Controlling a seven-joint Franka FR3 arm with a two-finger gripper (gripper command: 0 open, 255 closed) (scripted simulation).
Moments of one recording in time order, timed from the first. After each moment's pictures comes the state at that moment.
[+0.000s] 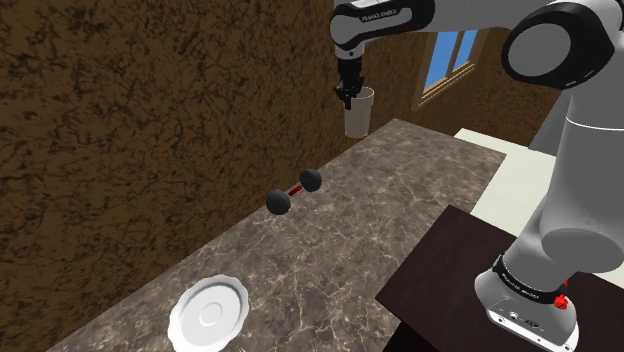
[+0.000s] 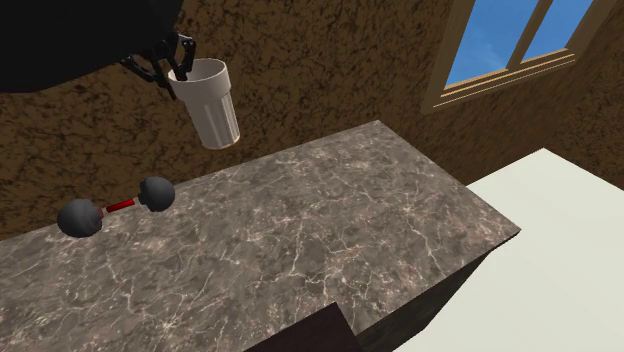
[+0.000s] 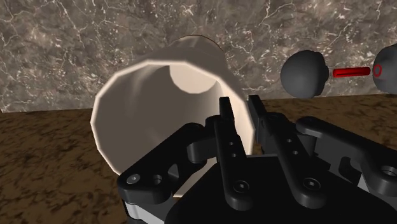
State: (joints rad) arm 0.05 0.28 -0.19 -1.52 -0.04 1.79 -0.11
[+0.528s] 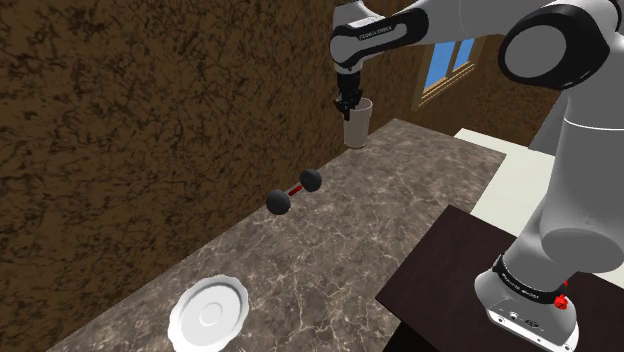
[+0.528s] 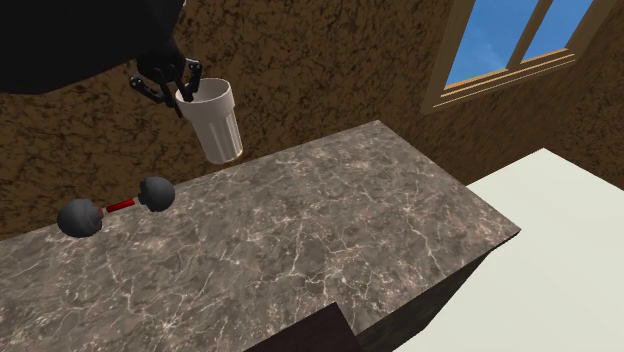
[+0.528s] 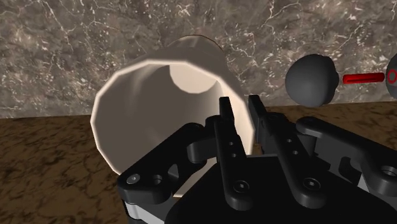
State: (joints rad) arm 0.05 0.29 -0.18 -1.61 -0.04 1.89 -0.10
